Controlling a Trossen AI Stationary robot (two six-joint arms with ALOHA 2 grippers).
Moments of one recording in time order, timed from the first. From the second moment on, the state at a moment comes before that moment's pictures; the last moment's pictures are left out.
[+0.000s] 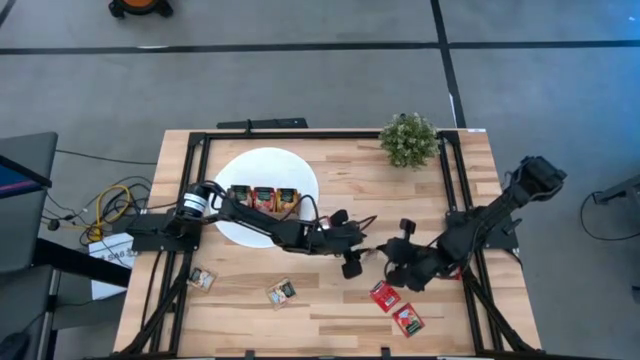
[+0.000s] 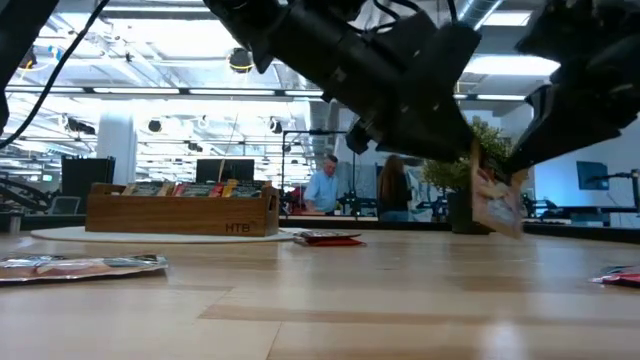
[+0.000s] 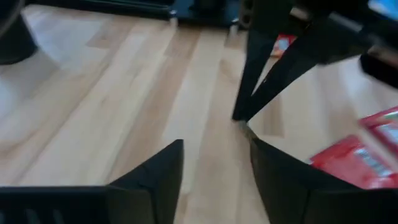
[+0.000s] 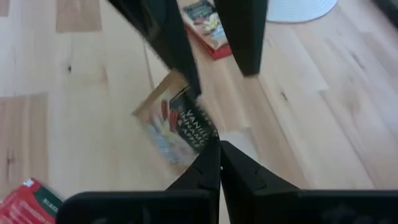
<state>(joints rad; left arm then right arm) -0.18 2.11 1.39 0.24 -0.33 -0.22 0.64 1.38 0.64 -0.35 0.69 0.60</state>
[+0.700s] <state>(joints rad) -0.18 2.19 1.39 0.31 -0.32 -0.05 0.62 1.49 0.70 -0.40 0.68 0.63</state>
